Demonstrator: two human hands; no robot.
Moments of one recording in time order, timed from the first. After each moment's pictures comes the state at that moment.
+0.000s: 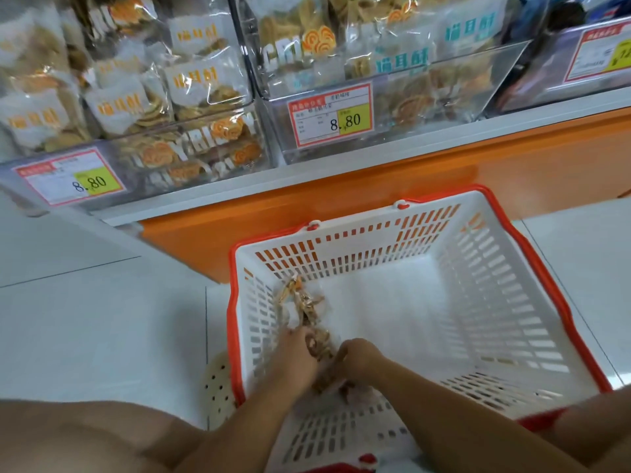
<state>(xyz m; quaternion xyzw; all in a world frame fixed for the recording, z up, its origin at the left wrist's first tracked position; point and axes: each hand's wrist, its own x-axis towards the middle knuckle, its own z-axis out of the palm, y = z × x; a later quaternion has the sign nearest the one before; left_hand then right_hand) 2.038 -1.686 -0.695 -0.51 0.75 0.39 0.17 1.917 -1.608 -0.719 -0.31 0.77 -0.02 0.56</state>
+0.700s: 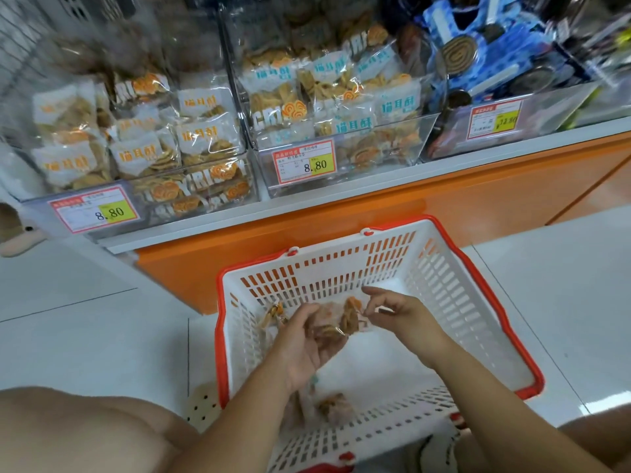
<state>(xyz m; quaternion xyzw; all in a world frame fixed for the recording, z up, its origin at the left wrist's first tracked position) 1.984 -1.681 -0.597 -0.46 0.19 0.86 -0.06 1.837 -1.557 -0.596 -0.20 0.70 -0.52 0.46</state>
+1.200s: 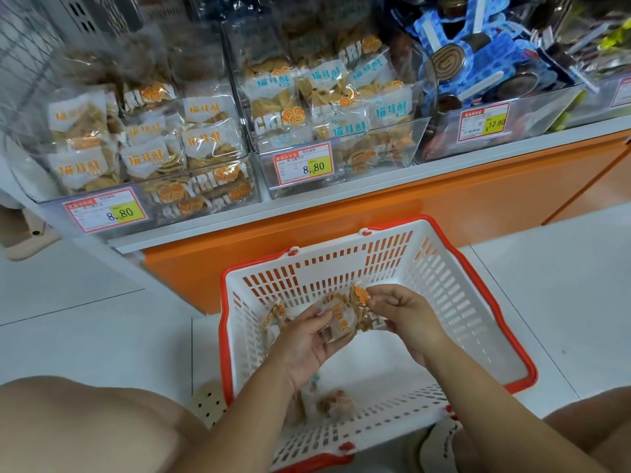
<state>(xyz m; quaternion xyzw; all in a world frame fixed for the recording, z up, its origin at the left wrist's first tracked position) 1.987 -1.671 -0.592 -0.38 0.24 0.89 -0.08 1.844 -1.556 -0.591 -0.09 0.69 -0.58 0.43</state>
